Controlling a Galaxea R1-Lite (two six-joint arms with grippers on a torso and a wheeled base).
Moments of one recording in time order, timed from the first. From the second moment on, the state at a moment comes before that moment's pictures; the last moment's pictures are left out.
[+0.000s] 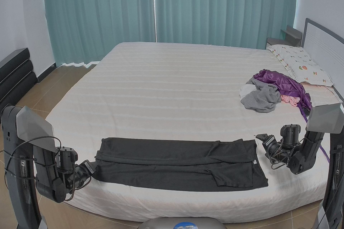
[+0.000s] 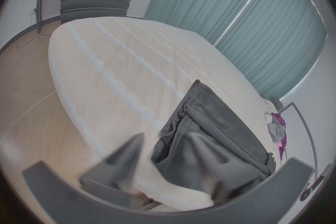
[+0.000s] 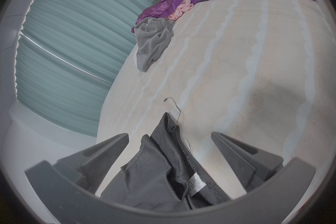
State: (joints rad) left arm -0.04 2.38 -0.25 -1.45 0.06 -0.70; right arm 0.04 2.39 -0.60 -1.20 0.03 1.00
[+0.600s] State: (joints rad) left arm -0.03 2.38 -0.20 -1.46 0.07 -0.66; right arm 0.04 2.39 -0.60 -1.20 0.03 1.00
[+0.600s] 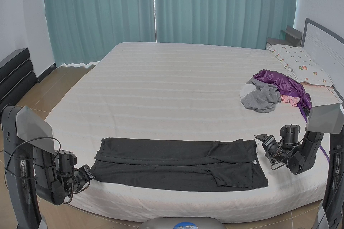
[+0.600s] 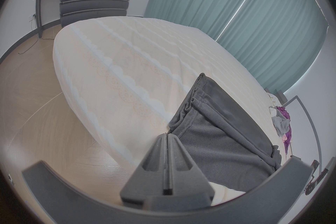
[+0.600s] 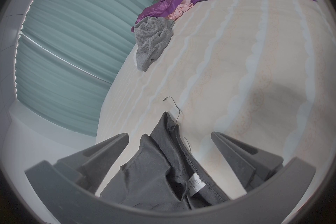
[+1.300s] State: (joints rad) left arm -0.03 2.36 -0.20 -1.53 0.07 -0.68; right arm 0.04 2.39 -0.60 -1.20 0.03 1.00
